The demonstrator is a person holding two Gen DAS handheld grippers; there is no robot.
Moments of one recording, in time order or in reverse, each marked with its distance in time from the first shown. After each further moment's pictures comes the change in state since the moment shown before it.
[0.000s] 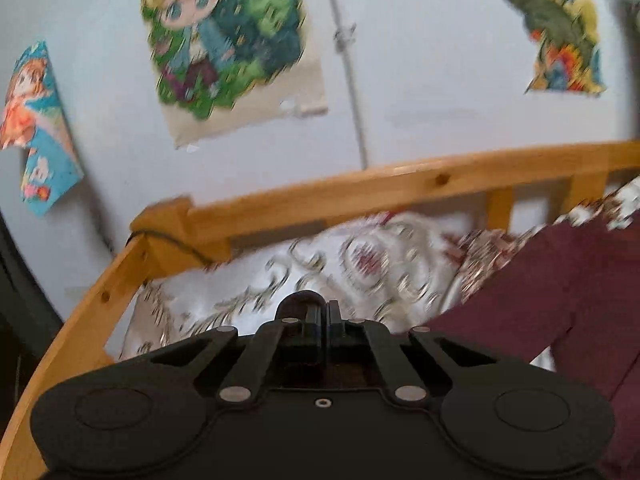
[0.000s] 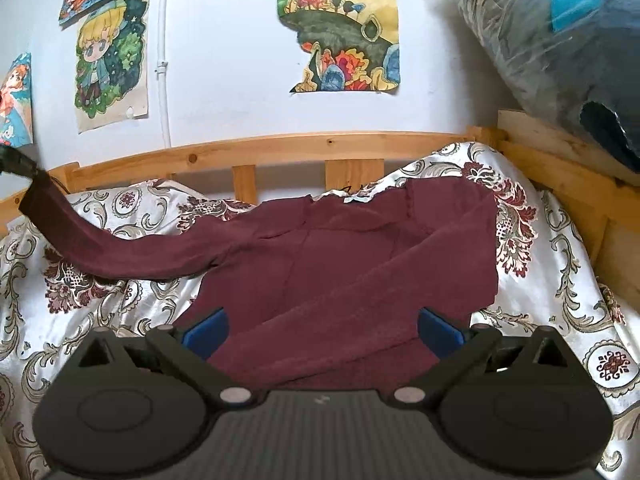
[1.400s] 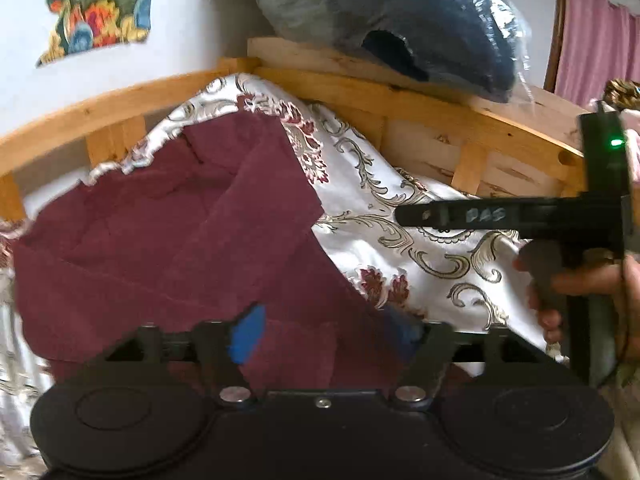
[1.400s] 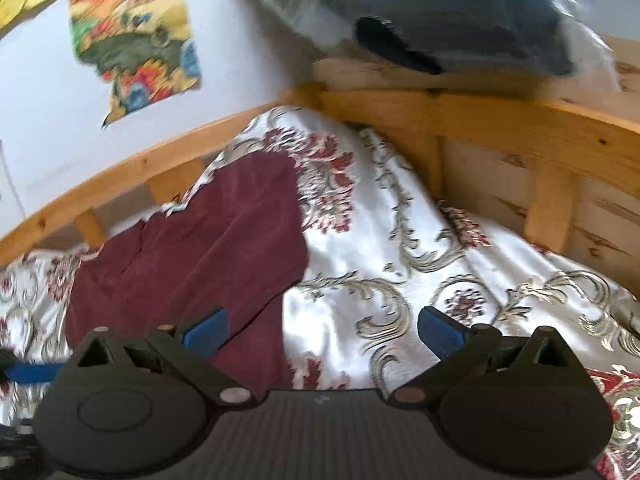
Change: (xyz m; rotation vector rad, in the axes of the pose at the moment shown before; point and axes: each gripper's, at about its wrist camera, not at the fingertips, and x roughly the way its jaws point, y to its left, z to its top) left arm -0.096 -0.318 -0.108 0.319 0.017 -0.940; right arm -0.004 -0.136 -0.010 0.333 0.071 -0.274
